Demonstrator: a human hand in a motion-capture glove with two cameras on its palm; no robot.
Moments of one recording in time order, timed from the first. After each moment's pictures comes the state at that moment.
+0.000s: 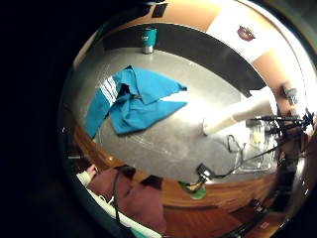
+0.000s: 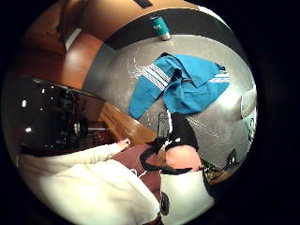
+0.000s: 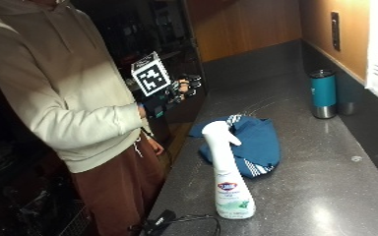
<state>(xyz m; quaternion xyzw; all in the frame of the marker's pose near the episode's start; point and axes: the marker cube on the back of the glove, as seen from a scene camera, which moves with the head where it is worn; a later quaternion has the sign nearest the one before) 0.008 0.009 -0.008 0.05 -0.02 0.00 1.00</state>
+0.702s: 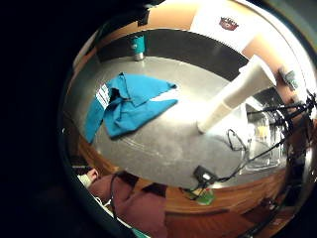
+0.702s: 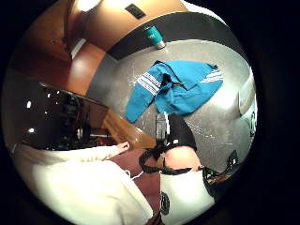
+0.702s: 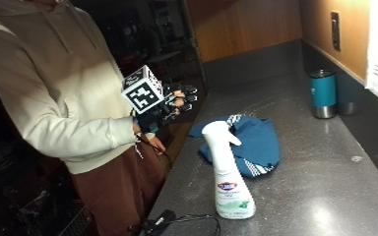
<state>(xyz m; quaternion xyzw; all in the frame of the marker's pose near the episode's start) 0.059 0.034 0.005 0.09 -0.05 0.03 0.99</state>
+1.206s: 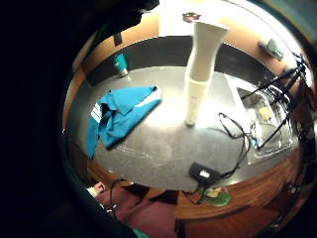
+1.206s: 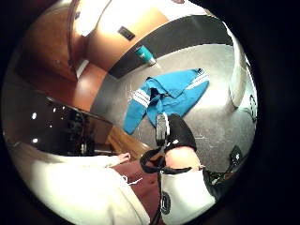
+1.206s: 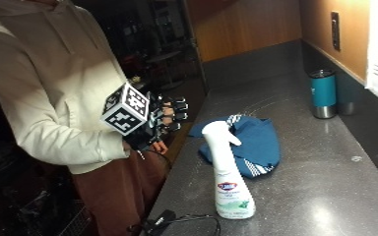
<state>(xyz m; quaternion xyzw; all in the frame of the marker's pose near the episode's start) 0.123 0.068 0.009 0.18 -0.09 0.12 0.97</state>
